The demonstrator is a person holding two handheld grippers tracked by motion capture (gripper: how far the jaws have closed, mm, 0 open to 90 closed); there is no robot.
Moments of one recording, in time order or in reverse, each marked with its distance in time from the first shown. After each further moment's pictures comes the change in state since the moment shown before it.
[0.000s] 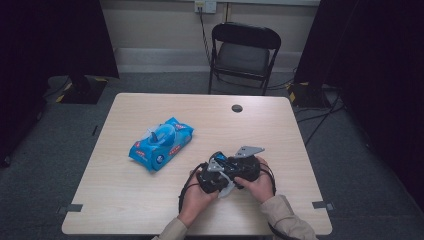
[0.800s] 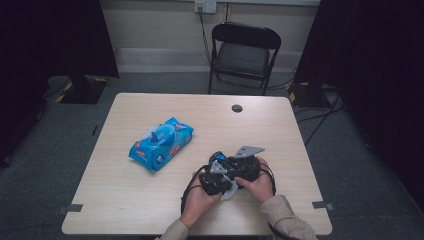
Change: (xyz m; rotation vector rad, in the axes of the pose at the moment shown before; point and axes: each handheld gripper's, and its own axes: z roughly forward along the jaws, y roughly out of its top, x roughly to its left) left arm -0.009 0.000 0.004 0.000 -0.040 -0.001; right arm 0.000 0.000 0.000 -0.001 0.001 0.002
